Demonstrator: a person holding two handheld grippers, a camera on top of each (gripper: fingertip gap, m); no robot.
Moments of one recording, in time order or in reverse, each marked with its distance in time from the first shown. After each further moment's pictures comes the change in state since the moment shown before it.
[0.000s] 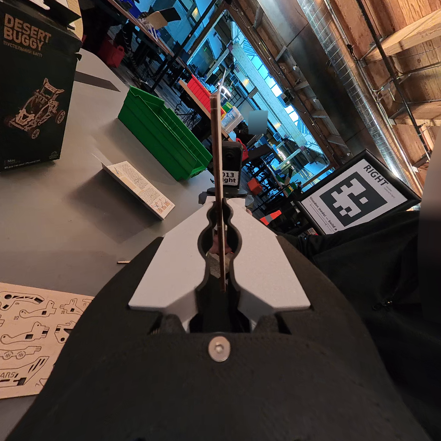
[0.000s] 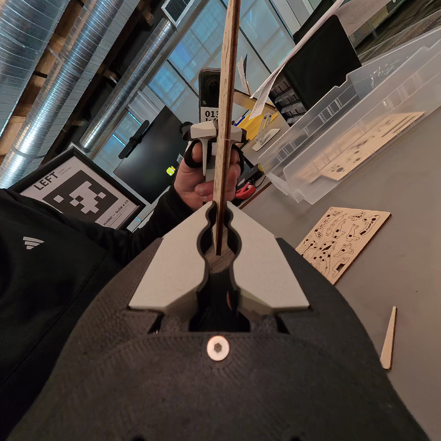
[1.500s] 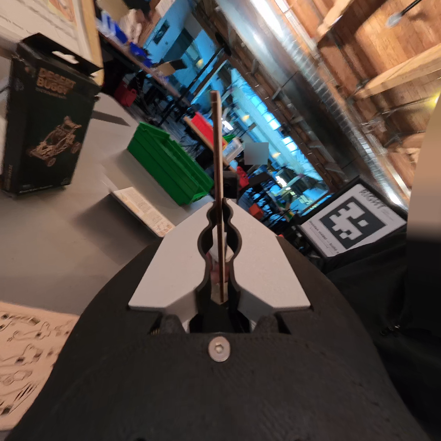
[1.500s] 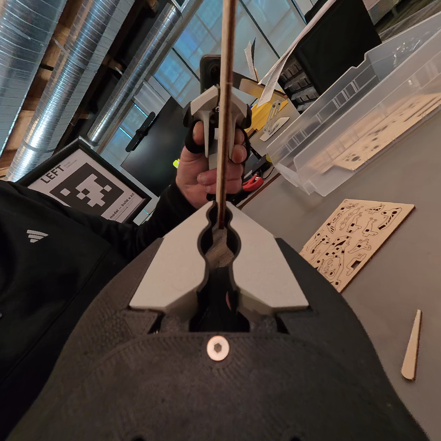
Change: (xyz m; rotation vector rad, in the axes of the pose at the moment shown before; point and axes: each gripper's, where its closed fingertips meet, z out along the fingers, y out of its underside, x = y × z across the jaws) left arm 0.001 -0.018 -0.003 0.140 -0.002 0.009; right arm -0.004 0.012 0.009 -0.037 -0.032 0.020
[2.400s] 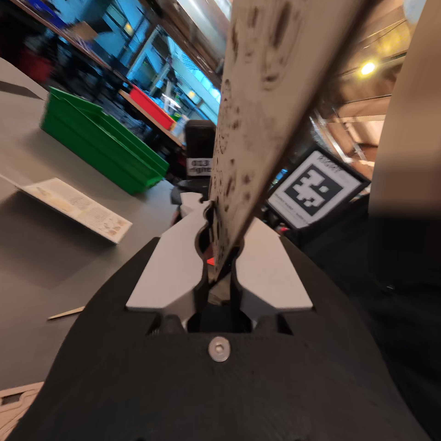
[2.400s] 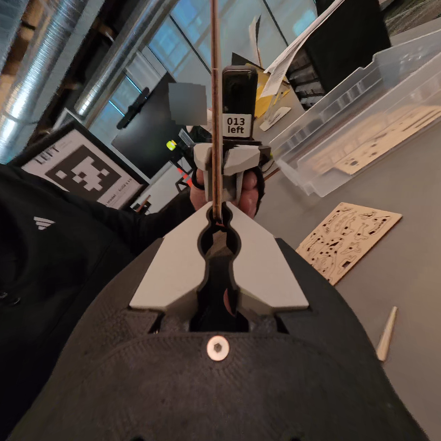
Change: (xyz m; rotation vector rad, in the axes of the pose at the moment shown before) left arm 0.026 0.050 0.045 -0.089 0.233 0.021; right arm -0.016 -0.013 -0.010 -0.083 0.022 -0.072
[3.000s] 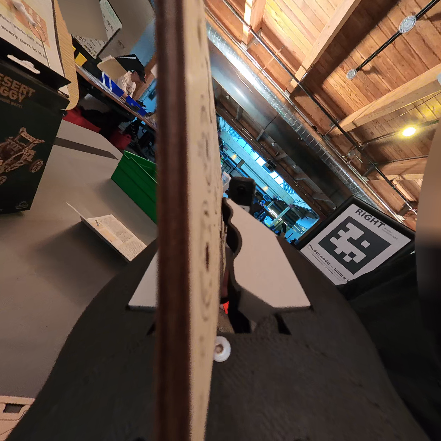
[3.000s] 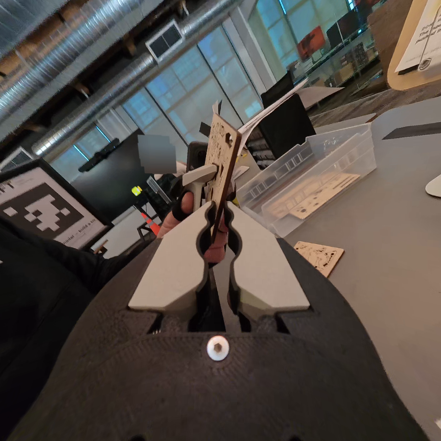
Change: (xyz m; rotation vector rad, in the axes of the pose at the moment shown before) left arm -0.010 -0.031 -0.005 0.265 -0.189 0.031; right arm 0.008 -0.034 -0.015 0.255 0.153 -0.101
